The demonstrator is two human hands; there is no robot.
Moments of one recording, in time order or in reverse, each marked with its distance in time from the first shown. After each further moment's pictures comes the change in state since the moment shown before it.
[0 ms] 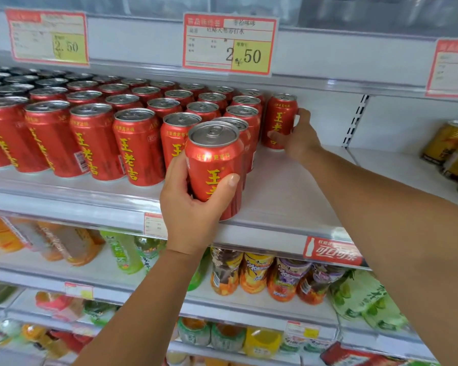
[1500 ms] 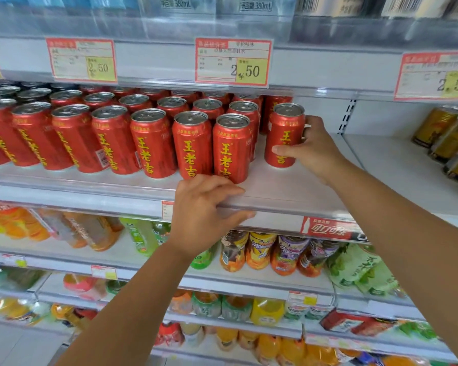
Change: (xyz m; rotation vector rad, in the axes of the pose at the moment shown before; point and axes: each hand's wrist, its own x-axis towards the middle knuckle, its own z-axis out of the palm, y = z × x) left_hand -0.007 -0.017 -0.032 0.649 -0.450 0.365; right_hand -0.098 -0.026 -0.045 0.206 -0.129 0.041
